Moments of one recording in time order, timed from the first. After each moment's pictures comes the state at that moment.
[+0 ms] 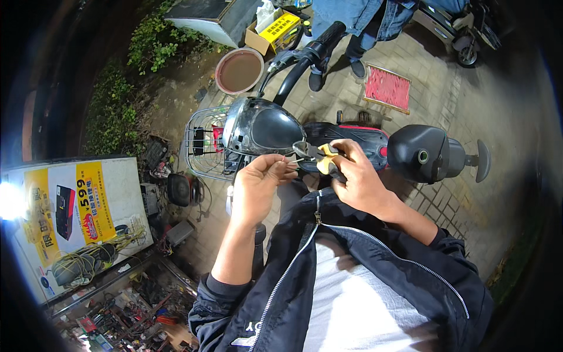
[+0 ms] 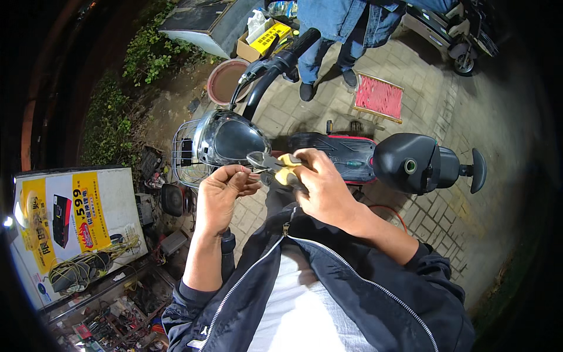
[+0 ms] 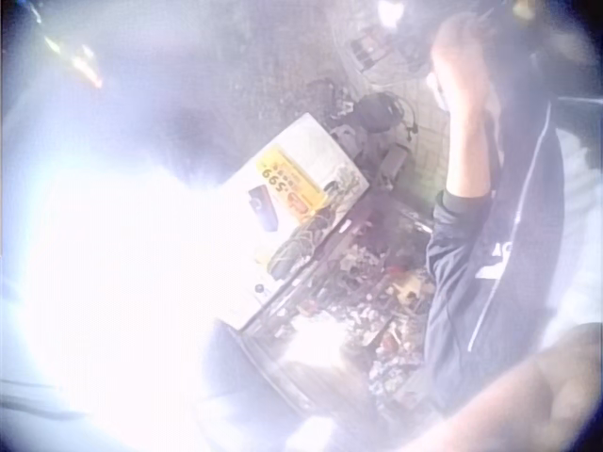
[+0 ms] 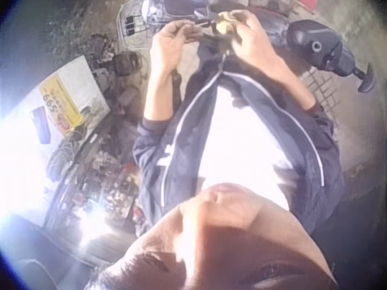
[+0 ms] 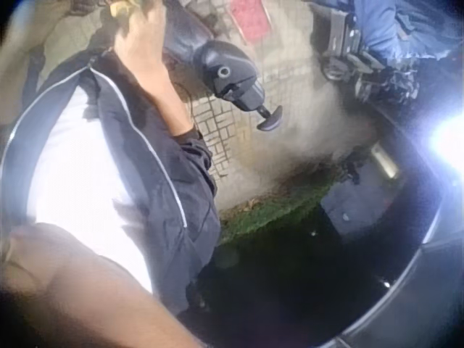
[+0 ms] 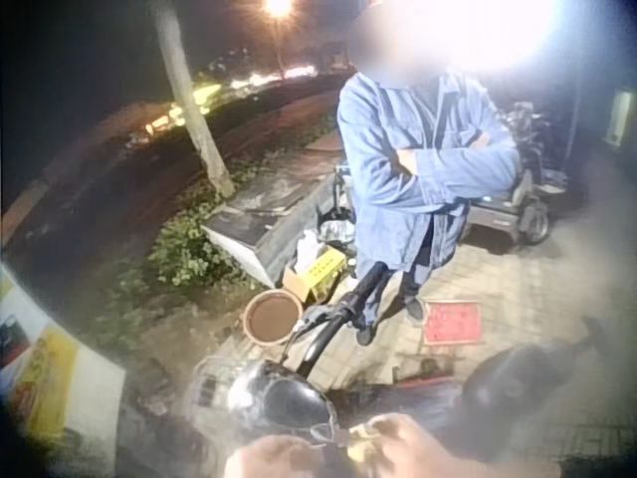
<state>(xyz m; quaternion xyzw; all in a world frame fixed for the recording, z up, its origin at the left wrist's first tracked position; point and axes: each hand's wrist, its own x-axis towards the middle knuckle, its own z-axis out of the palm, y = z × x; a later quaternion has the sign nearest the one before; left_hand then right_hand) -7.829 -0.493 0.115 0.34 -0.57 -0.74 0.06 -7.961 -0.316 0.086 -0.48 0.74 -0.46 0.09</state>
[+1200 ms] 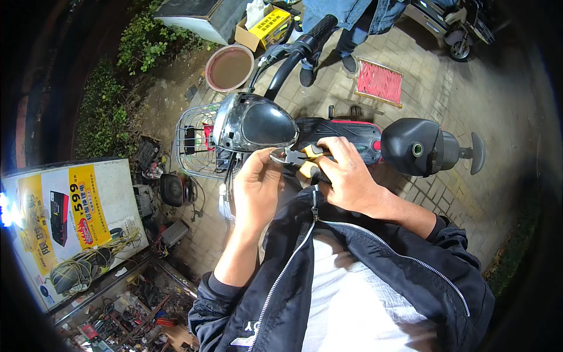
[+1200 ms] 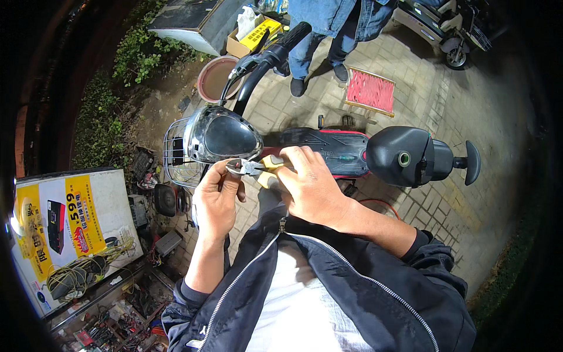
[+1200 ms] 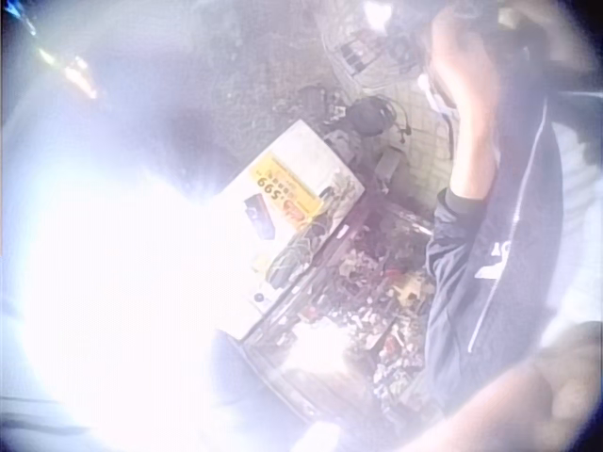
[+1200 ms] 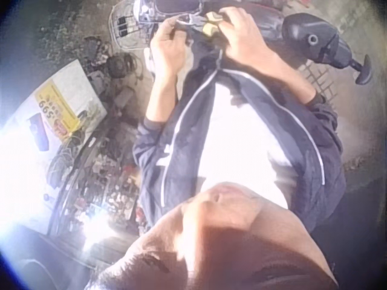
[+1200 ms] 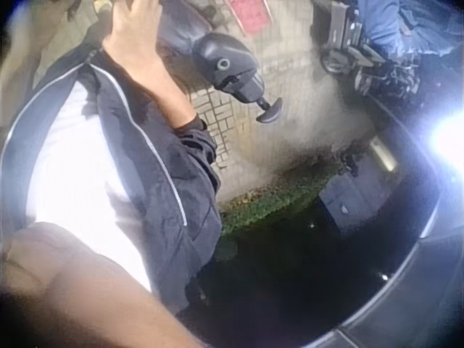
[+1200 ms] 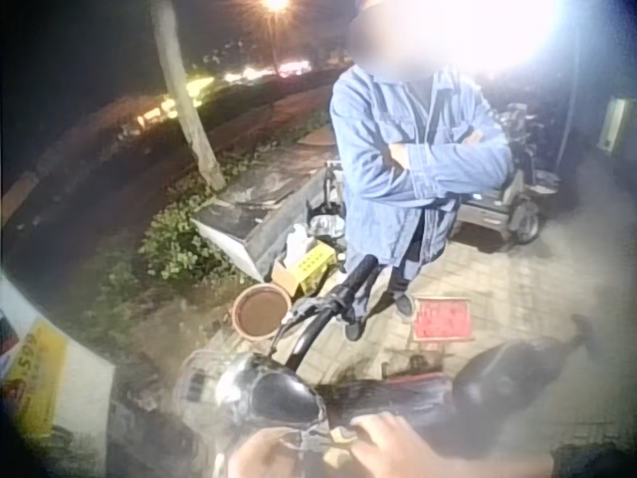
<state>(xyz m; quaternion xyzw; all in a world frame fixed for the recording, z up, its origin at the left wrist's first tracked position) -7.834 -0.472 0.128 0.34 -0.68 -0.64 0.12 -7.955 -0.319 0.094 -0.53 0.76 -0.37 0.10</state>
